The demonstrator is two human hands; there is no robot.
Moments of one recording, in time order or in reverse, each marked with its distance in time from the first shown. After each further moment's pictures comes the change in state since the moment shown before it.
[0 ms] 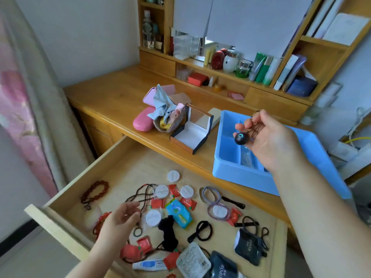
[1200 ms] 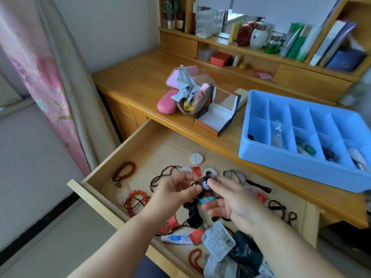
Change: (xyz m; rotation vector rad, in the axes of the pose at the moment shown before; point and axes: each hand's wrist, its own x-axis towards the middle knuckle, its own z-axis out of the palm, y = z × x) left_hand -0.025 0.074 0.018 -0.267 -0.397 0.194; right_hand -0.100 0.142 0.022 -0.263 -0.323 0.524
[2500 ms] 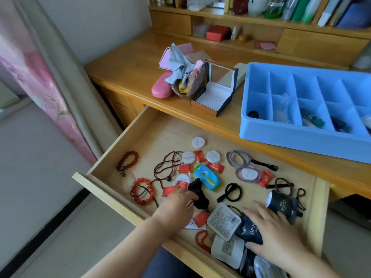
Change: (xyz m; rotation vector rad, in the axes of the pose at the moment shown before) left_hand -0.011 -0.071 0.005 1.074 -0.302 -0.116; right_hand -0.041 0.133 -0.103 -1.578 0.103 0.006
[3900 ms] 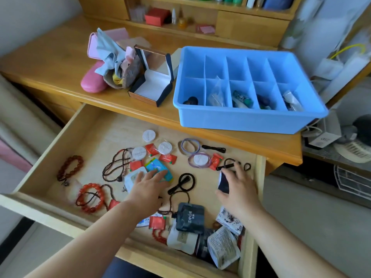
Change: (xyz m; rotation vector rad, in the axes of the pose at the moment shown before) left_hand 0.059 0.018 0.027 0.513 -0.037 0.119; right_hand 0.012 0.038 -0.018 0.284 0.343 0.349
